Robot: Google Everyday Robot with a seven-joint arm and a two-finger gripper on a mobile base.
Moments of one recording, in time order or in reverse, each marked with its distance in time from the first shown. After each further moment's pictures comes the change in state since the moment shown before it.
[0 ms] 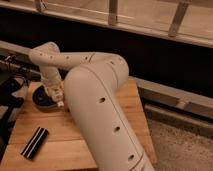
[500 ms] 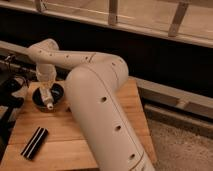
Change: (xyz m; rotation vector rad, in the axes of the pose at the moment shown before) arm -0.035 0.021 -0.008 -0.086 -0.110 -0.071
